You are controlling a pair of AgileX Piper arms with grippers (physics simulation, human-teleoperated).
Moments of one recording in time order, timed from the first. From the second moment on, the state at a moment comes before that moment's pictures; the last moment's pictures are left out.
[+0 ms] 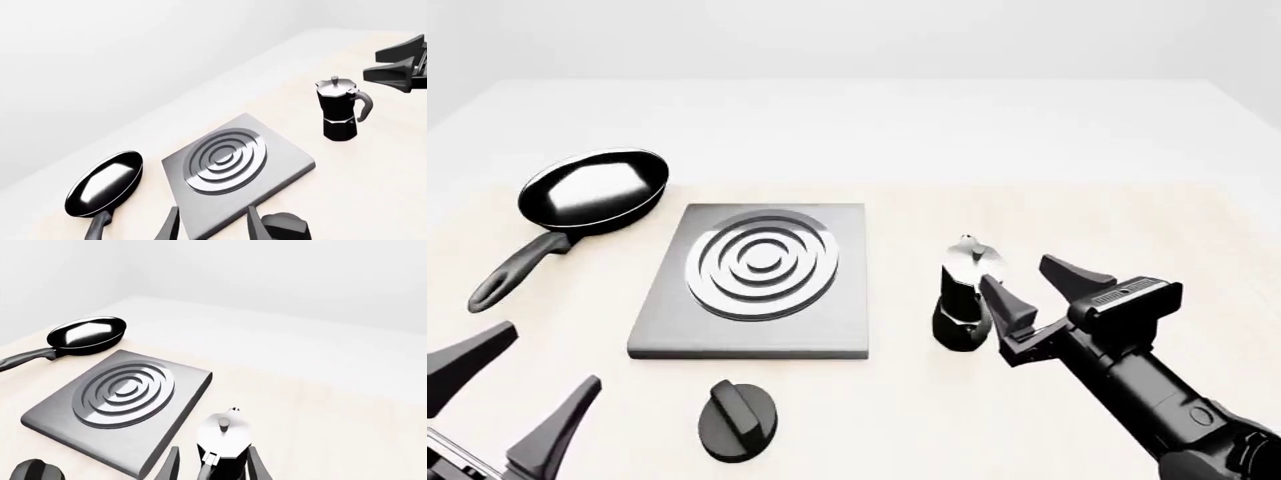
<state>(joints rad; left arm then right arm) -0.40 0.10 -0.18 0.20 0.35 0.41 1.27 -0.21 -0.91 0.01</state>
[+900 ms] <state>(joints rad) -0.41 0.11 -0.17 0.20 0.36 0.40 1.51 -0.21 -1.10 0.06</state>
